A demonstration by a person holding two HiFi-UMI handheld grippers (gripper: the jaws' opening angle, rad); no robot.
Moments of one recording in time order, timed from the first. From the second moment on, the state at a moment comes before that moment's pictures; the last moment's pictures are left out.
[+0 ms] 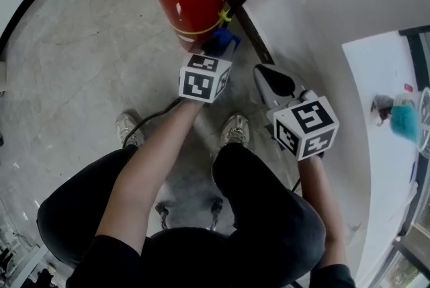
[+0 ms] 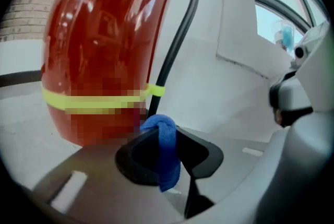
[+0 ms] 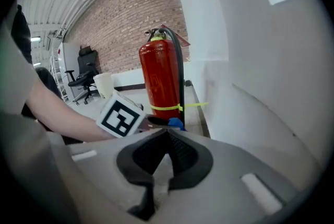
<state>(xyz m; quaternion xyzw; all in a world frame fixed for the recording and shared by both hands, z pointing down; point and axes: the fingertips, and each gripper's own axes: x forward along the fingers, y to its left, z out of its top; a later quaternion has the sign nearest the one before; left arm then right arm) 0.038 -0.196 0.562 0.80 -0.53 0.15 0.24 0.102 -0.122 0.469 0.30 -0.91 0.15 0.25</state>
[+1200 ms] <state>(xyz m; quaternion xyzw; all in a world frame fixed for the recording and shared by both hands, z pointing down) 0.017 -0.128 0.507 0.86 -0.33 0.32 0.20 0.043 -0.219 0.540 0.31 -0.90 0.19 0.24</state>
